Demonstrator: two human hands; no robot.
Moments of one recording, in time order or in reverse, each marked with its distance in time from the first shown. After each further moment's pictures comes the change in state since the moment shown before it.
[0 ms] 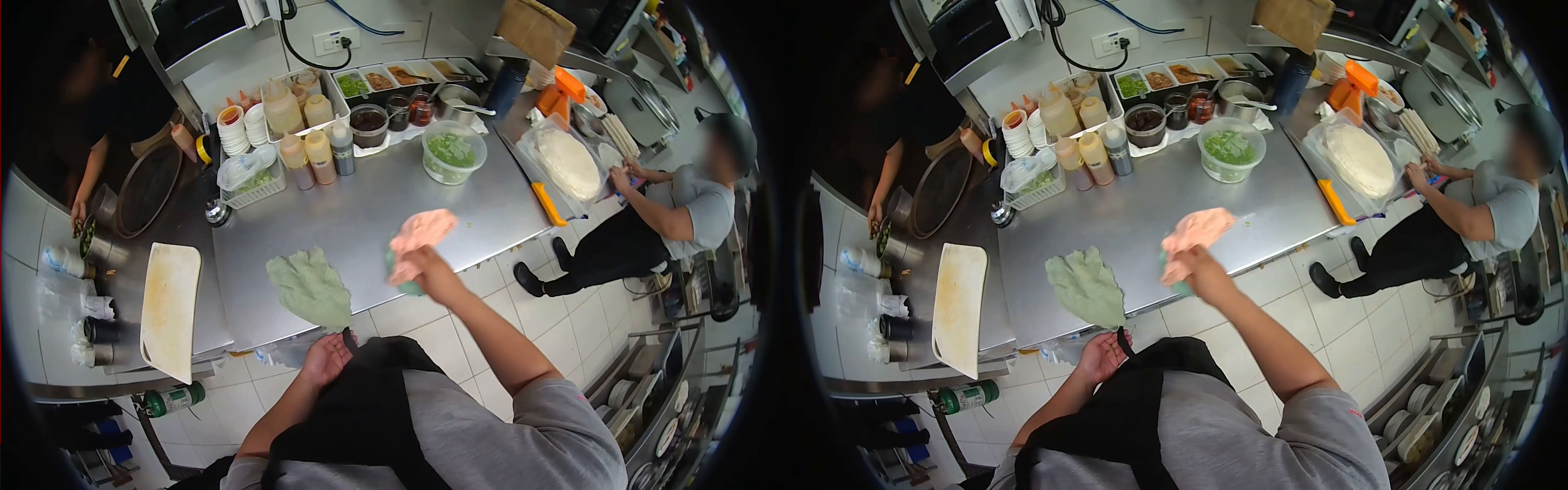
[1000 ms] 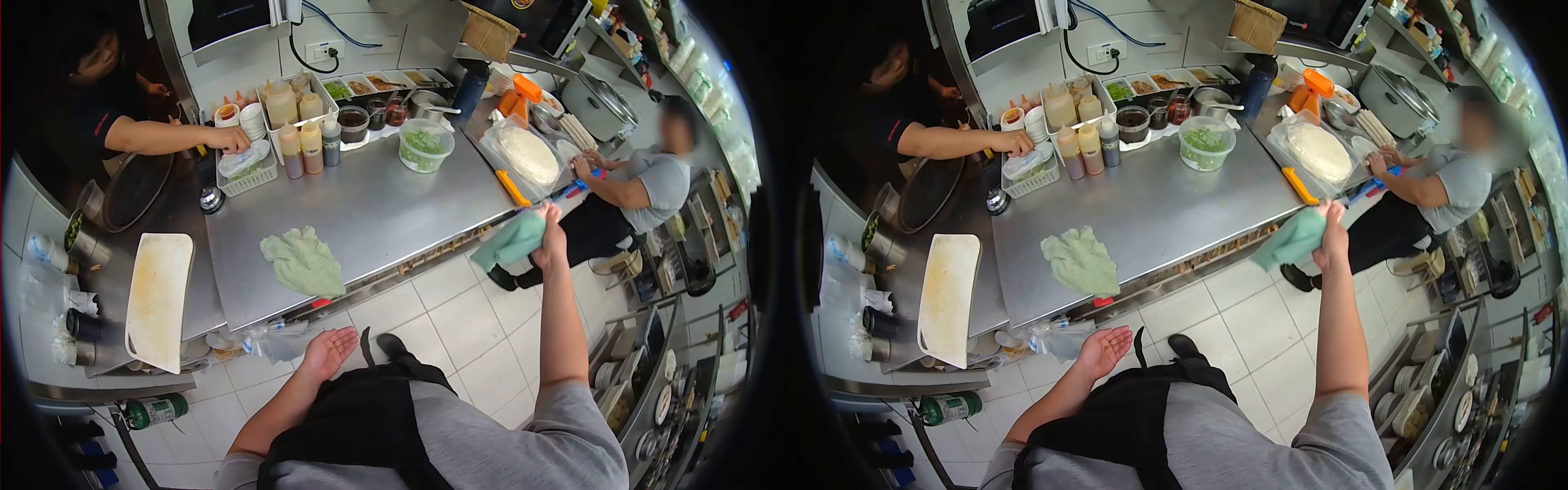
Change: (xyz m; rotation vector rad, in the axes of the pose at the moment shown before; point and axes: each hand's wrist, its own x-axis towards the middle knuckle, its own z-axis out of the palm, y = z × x) left_hand -0.045 -0.033 -0.007 0.085 -0.122 -0.052; right_hand -0.128 -0.108 -0.214 0.610 0.846 0.112
